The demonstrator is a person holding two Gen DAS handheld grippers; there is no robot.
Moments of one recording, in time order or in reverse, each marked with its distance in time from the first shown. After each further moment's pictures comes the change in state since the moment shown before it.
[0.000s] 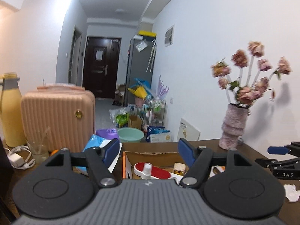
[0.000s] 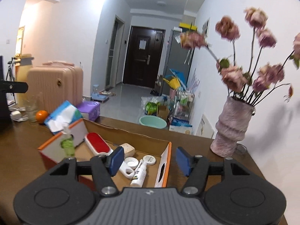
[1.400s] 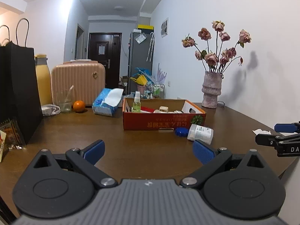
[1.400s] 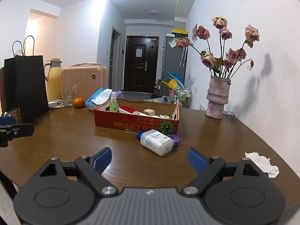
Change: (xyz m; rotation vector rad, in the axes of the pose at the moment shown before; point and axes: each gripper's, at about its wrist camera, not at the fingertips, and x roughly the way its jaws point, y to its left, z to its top) left arm -0.228 -0.057 -0.174 0.032 0.062 0.029; right arm -0.219 0.070 -0.165 0.103 -0.028 0.000
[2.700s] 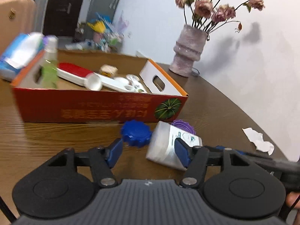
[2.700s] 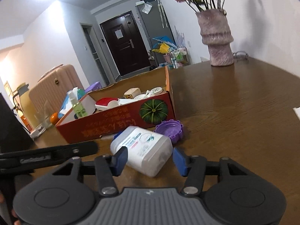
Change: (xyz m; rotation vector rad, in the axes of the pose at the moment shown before) left arm 0.308 -0.066 0.033 -0.112 0.353 -0.330; right arm 0.236 -0.091 0.003 0.419 0.193 0.124
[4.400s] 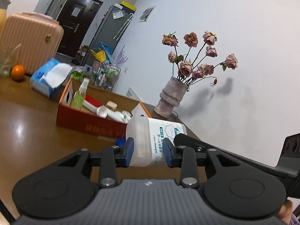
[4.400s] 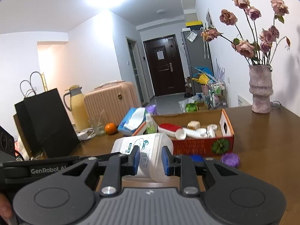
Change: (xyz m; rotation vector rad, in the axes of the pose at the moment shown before) left arm -0.191 0.011 -0.024 -0.133 -0.267 -0.101; right arm -0.117 0.145 0.001 -0.236 -0.179 0.161
